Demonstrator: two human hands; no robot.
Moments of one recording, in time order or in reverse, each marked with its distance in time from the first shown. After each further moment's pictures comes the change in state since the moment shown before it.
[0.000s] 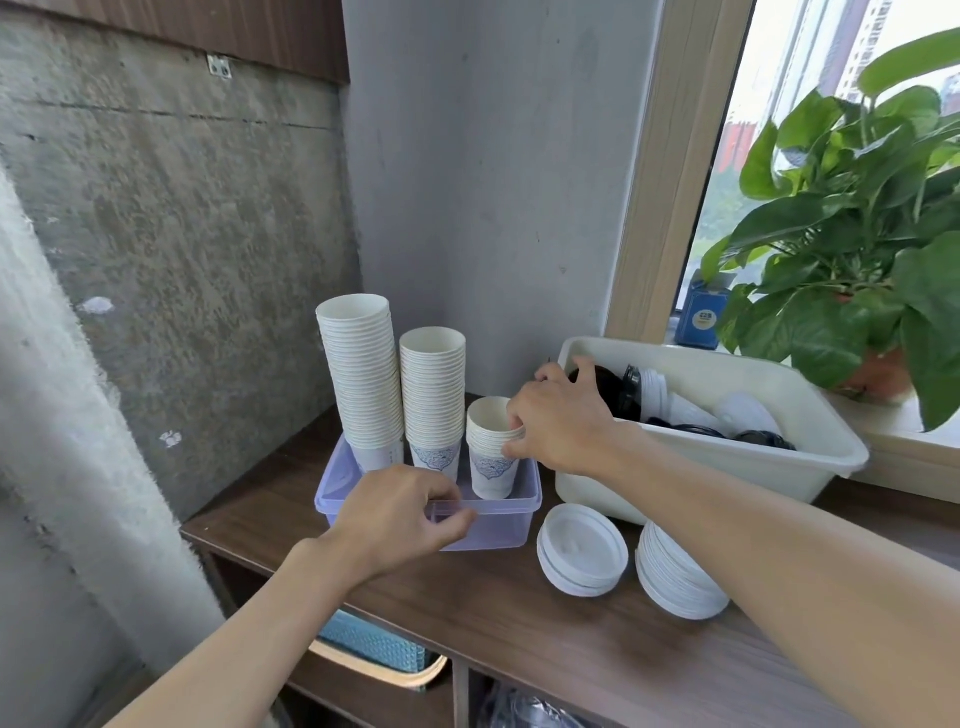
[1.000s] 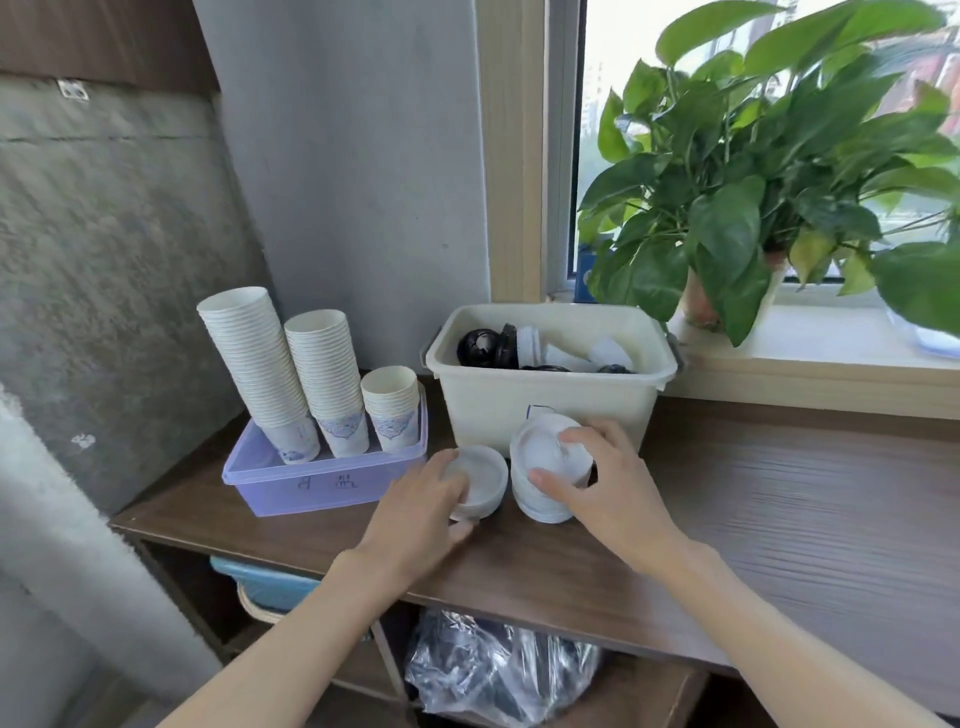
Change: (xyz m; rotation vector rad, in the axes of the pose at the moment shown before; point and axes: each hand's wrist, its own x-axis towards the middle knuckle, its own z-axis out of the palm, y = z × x) left_hand -0.011 0.106 0.078 0.107 -0.103 0.172; right_hand -0.207 0.068 0.049 0.881 0.264 0.465
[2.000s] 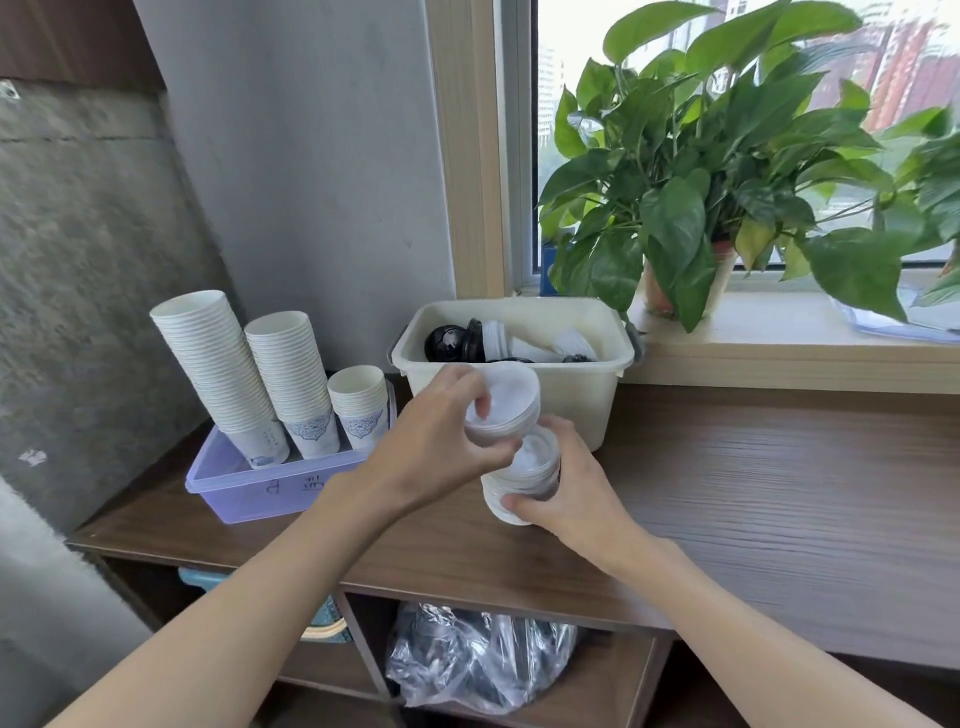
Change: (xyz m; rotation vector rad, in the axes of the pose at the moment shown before) left_hand 0.040 0.070 -0.078 -0.388 0.192 0.096; right_hand -0.013 0.012 0.010 0.250 -0.063 -0.012
